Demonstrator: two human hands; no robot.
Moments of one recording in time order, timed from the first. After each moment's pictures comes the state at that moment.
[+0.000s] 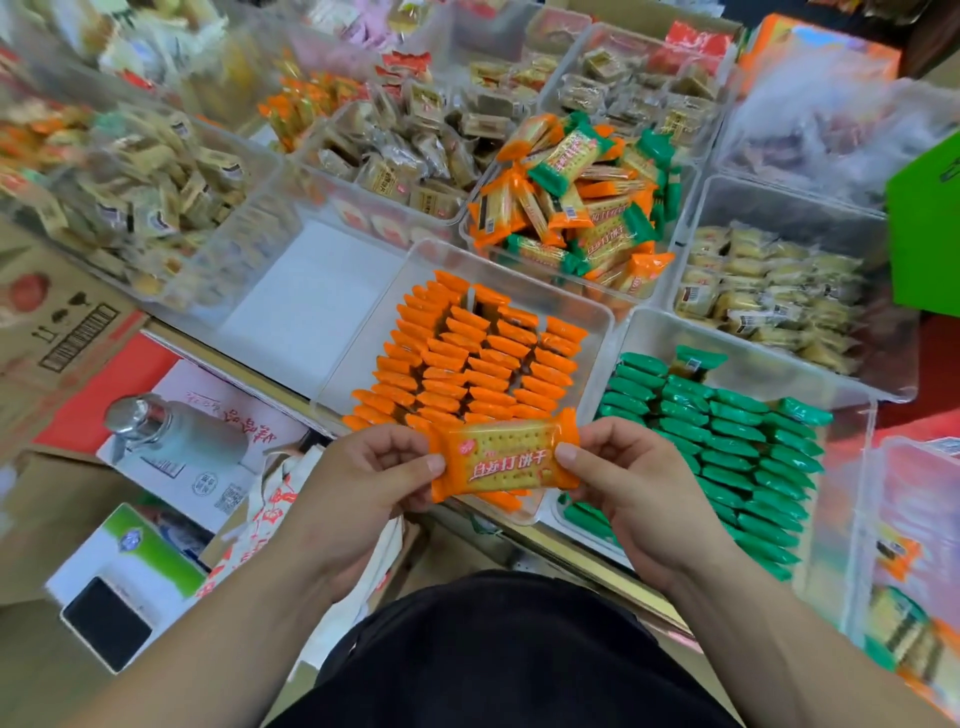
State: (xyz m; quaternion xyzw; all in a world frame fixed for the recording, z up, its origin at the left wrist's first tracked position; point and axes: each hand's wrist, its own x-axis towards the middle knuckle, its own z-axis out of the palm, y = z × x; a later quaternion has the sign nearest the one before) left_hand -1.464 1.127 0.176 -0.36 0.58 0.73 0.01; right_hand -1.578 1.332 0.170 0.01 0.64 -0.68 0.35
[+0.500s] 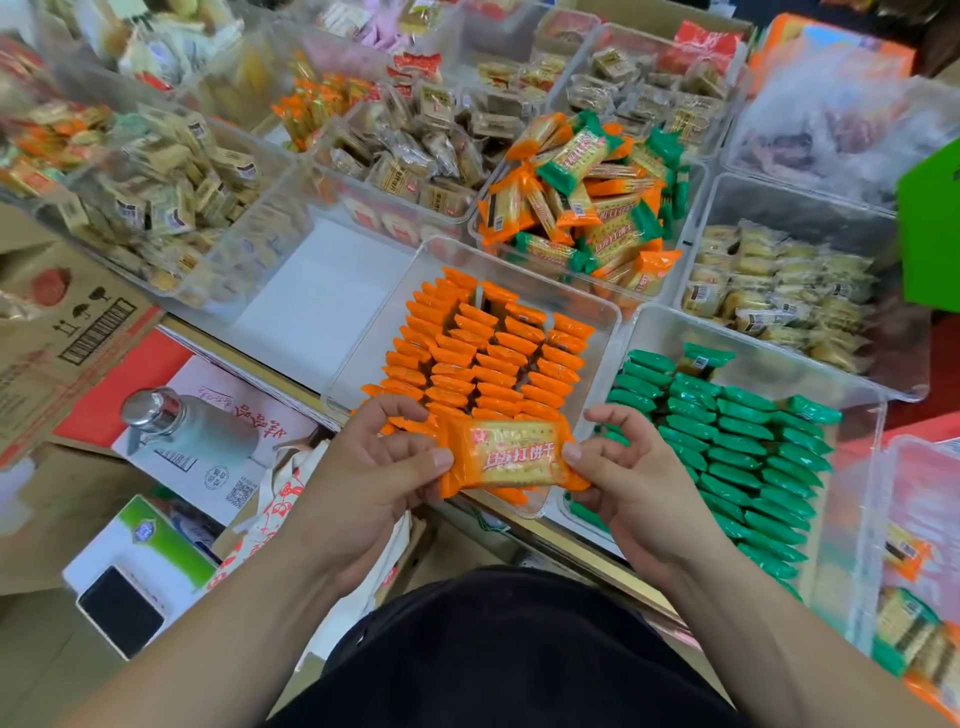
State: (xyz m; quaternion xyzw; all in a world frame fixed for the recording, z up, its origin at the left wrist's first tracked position) left_hand -1.458 1.131 0.193 -0.34 0.53 0.78 -0.02; right_hand -1.574 1.333 0.162 0.06 0.58 -0.71 0.38
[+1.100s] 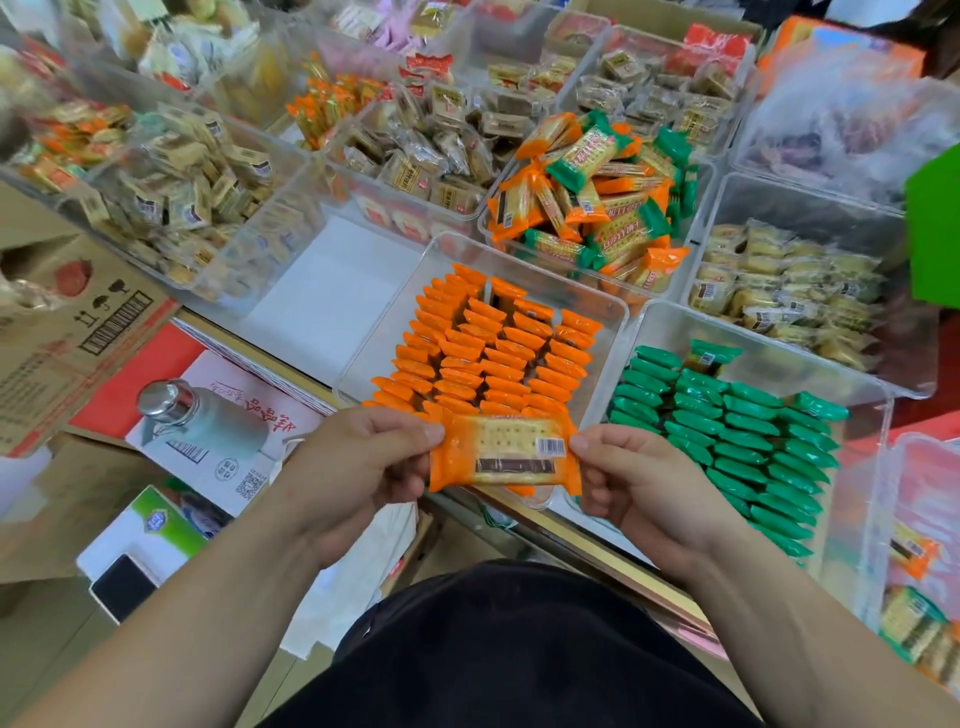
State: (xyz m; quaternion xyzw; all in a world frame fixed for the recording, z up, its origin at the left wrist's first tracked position) left_hand -1.454 1.117 0.209 -0.39 0.59 0.70 0.05; right_hand -1.575 1.336 0.170 0.03 0.58 -0.66 0.47
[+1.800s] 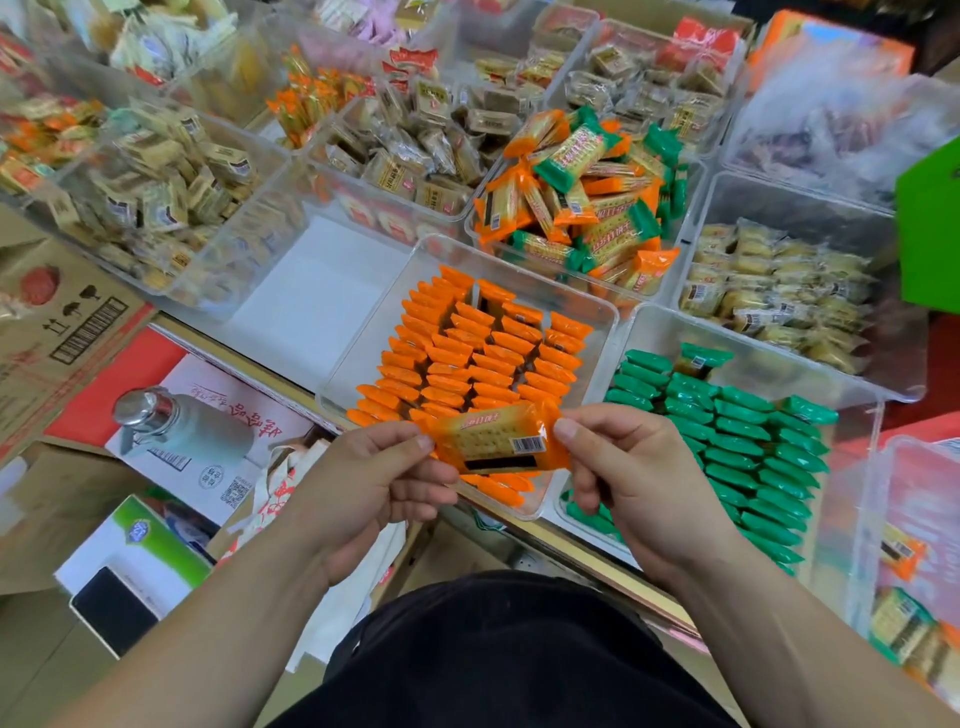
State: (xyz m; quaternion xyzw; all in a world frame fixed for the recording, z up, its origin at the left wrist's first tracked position) left_hand -1.466 1.123 0.179 -0.41 0.52 0.75 0.06; right_hand -1.578 1.327 0.184 -0.05 0.65 -0.68 0.34
